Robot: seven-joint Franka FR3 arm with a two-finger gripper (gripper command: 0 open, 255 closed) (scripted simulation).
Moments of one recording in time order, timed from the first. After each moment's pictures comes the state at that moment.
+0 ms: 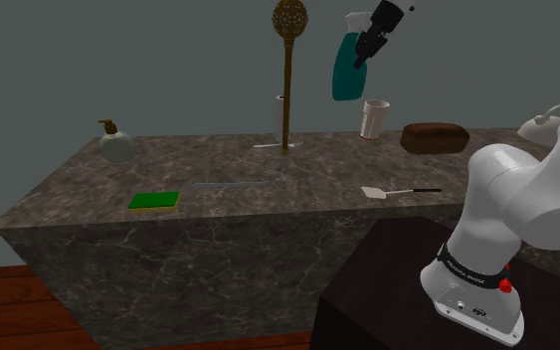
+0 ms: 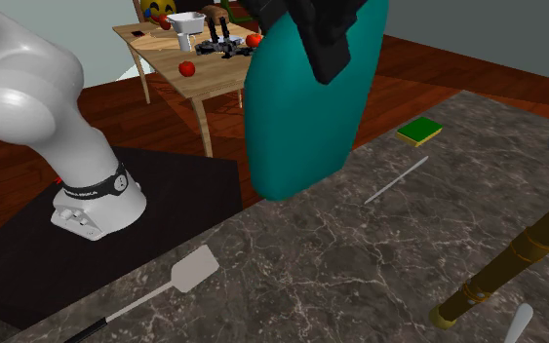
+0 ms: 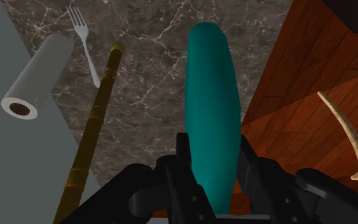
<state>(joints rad) 0.51 -0.49 -0.89 -1.94 0.11 1.81 -1.20</state>
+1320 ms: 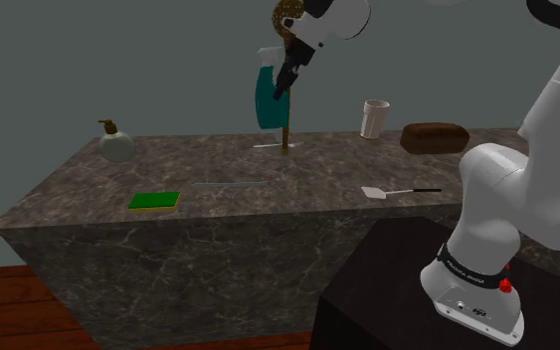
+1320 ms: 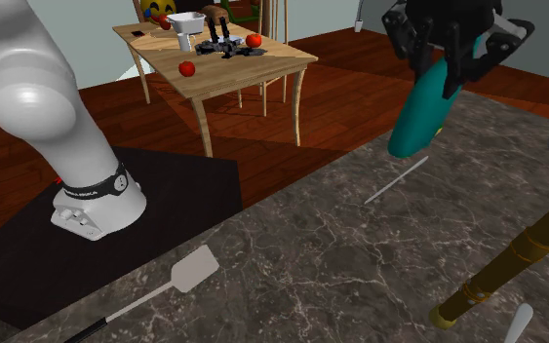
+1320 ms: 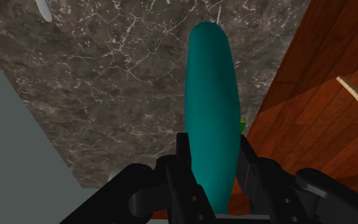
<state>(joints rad) 0.76 -0.05 -0.87 -1.93 0.46 2.16 -1.15</state>
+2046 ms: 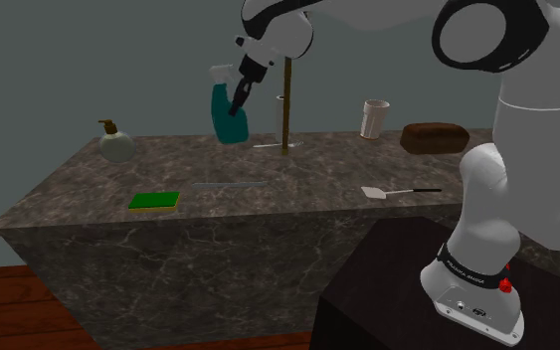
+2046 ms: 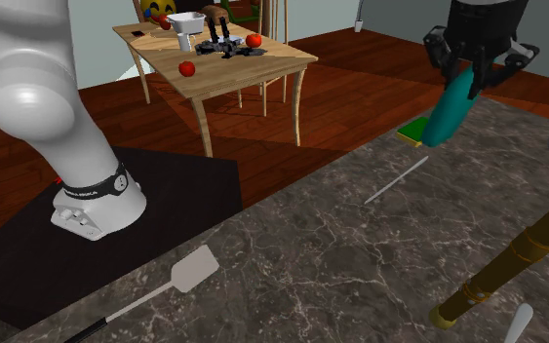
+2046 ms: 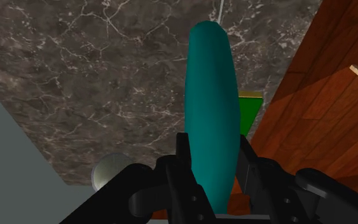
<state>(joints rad) 0.74 0.34 -0.78 -1.67 0.75 2.17 -1.16</state>
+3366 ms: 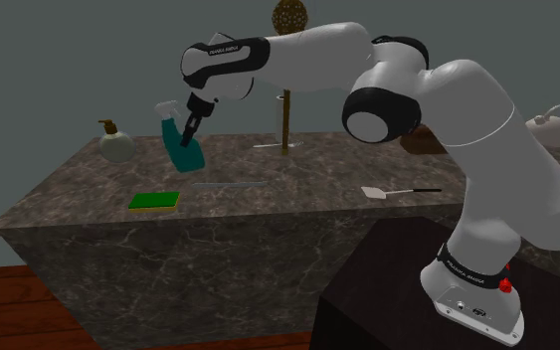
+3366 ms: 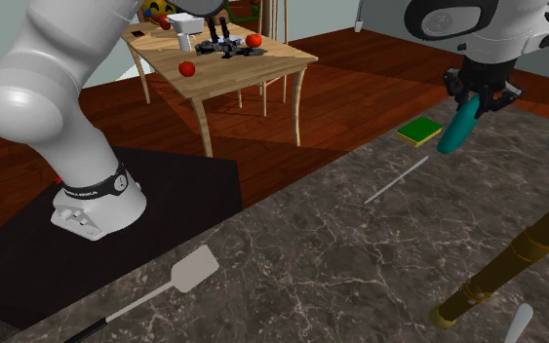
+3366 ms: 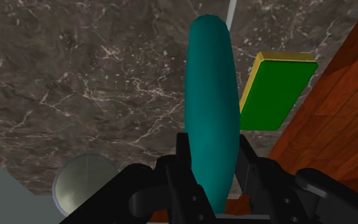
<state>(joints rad) 0.60 0.84 -0.62 -1.15 0.92 2.17 -1.01</state>
